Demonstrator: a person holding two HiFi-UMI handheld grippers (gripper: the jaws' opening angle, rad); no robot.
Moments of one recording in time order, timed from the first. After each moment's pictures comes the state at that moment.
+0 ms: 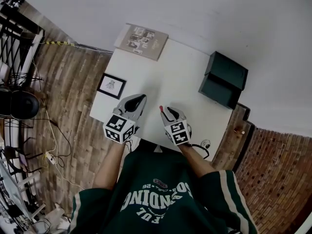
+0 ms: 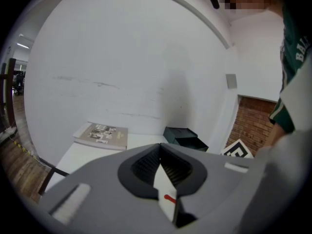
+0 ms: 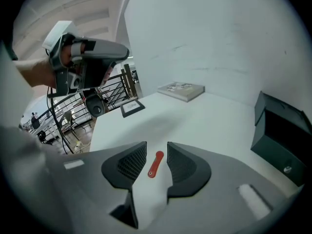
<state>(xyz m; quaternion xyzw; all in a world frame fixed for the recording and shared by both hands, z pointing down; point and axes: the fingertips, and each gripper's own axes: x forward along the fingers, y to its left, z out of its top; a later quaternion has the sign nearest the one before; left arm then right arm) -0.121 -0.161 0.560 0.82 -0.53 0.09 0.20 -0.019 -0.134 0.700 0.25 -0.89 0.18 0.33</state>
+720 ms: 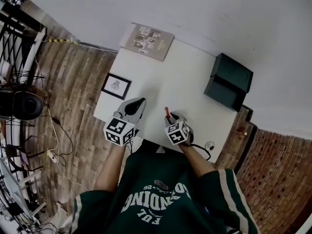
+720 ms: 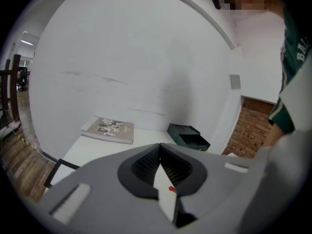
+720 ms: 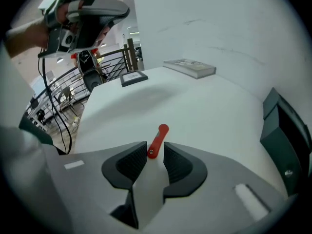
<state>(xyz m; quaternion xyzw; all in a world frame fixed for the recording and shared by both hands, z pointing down) -0.147 -0.147 0.577 0.80 -0.54 0.09 0.23 -0.016 -0.108 0.772 0.22 -0.85 0.16 0.45</state>
